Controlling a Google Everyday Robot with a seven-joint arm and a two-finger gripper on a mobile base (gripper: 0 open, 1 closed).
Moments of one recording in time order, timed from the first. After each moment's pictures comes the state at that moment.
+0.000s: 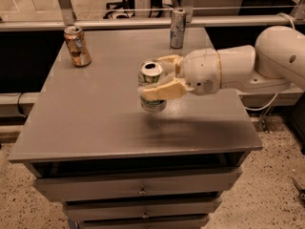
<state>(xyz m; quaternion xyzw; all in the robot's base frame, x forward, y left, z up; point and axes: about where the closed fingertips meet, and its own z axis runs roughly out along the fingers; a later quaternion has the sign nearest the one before) 0.501 -0.006 0.941 -0.55 0.56 0.39 0.49</state>
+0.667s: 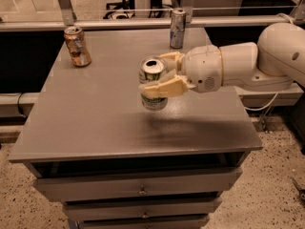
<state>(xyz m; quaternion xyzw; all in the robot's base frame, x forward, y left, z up) 0.504 -0.010 0.948 -0.55 0.56 0.38 0.49</state>
